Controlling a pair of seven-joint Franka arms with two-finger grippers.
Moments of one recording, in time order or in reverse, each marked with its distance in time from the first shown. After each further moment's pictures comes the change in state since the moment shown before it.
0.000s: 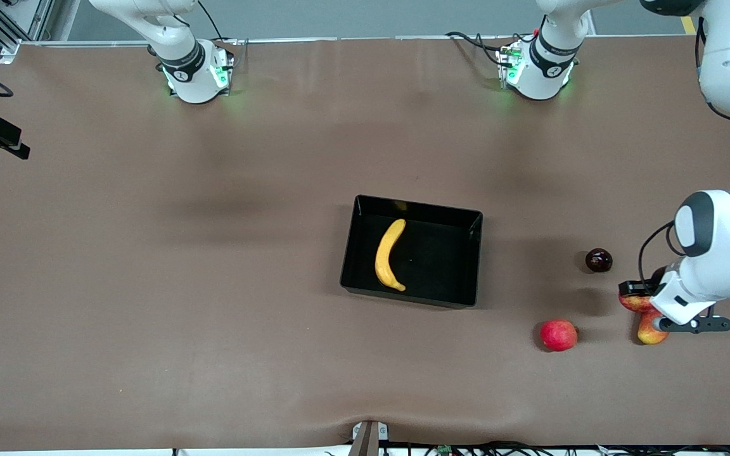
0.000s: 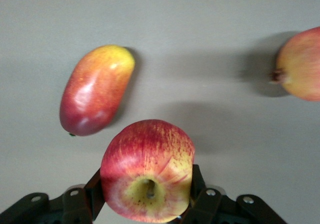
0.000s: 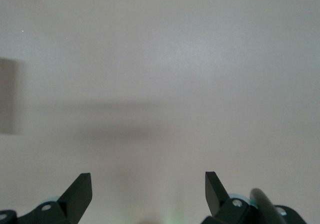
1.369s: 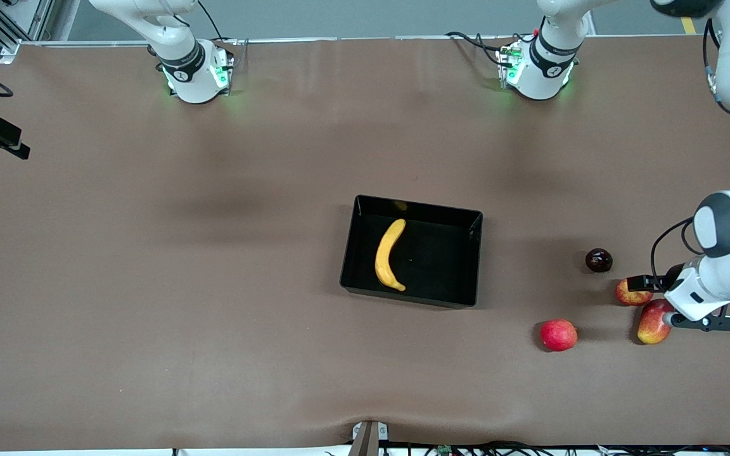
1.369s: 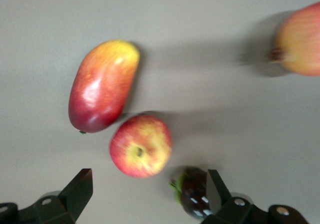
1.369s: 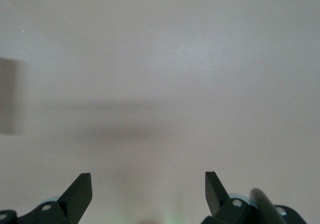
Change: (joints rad) left arm 0.062 -0.043 -0.088 0.022 0.000 -0.097 0.103; right arm 0.000 0.000 0.000 0.001 0.000 0.000 0.000
